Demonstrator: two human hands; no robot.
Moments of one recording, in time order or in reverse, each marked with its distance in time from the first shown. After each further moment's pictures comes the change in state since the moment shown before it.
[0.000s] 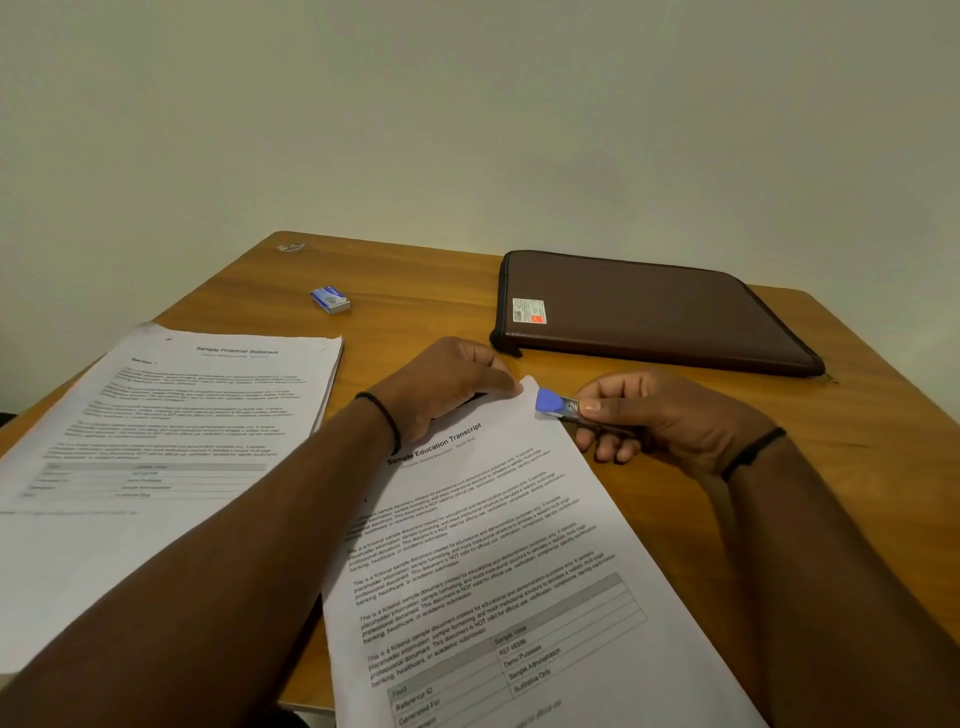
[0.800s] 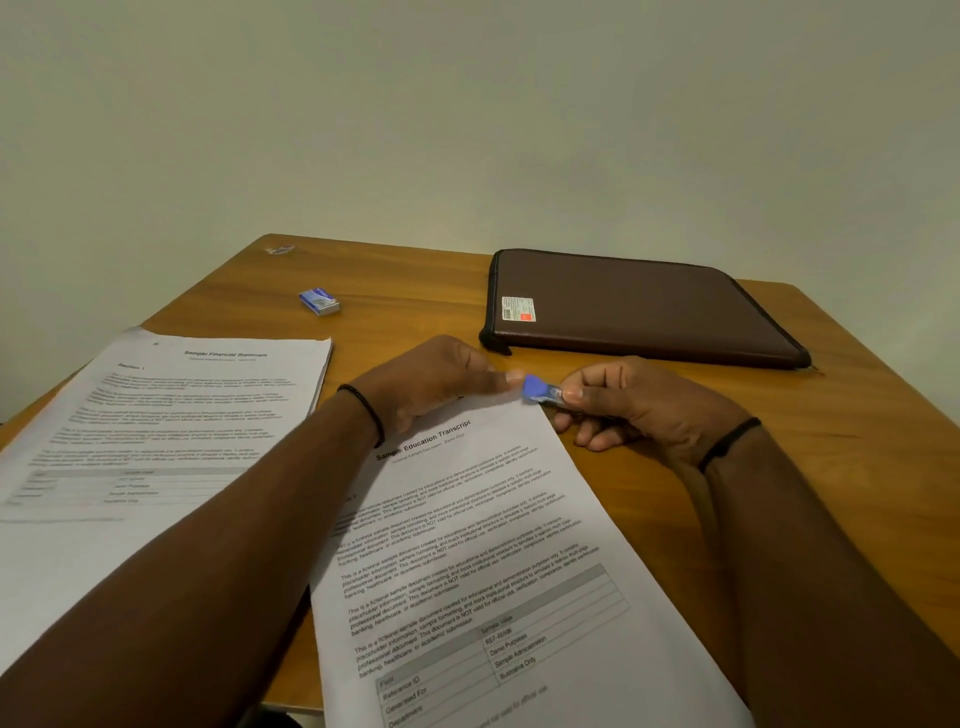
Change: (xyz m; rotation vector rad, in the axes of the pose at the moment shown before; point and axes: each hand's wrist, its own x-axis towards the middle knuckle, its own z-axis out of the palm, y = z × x) left_hand -0.004 0.002 -0.007 0.102 -0.133 0.040; right_hand 0.007 -0.004 0.008 -0.051 0.099 0.032
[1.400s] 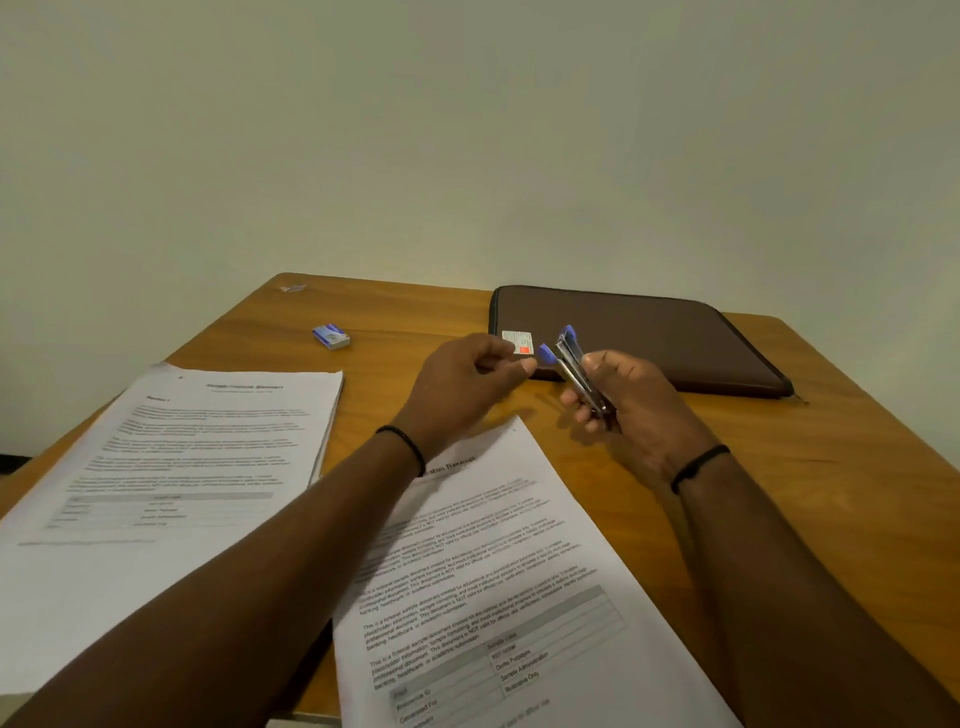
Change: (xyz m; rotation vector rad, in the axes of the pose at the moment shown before) left_hand 0.012 0.006 0.024 0.114 0.465 0.331; right_hand -0.009 -0.013 0.017 0.197 0.373 -0.186
